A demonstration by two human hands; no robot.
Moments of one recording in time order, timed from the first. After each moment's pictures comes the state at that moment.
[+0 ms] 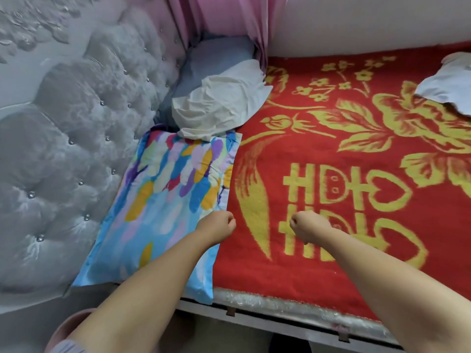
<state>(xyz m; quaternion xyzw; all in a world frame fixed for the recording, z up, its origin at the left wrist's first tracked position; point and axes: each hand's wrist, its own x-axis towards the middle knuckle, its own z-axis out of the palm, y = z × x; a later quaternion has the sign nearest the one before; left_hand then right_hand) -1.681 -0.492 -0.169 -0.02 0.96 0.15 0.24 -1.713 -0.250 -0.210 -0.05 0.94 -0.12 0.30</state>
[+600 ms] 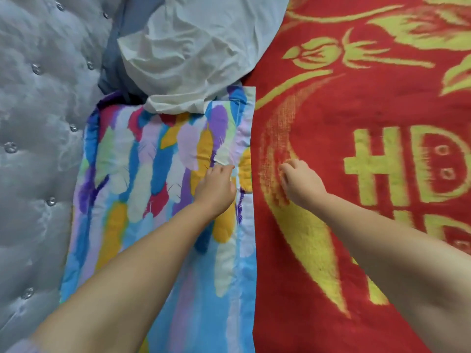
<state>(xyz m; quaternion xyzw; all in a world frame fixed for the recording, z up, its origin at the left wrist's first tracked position) -1.937 -0.604 -0.361 0.01 0.97 0.10 0.21 -1.943 -0.396 -0.425 -0.07 0.97 -0.20 0.15</state>
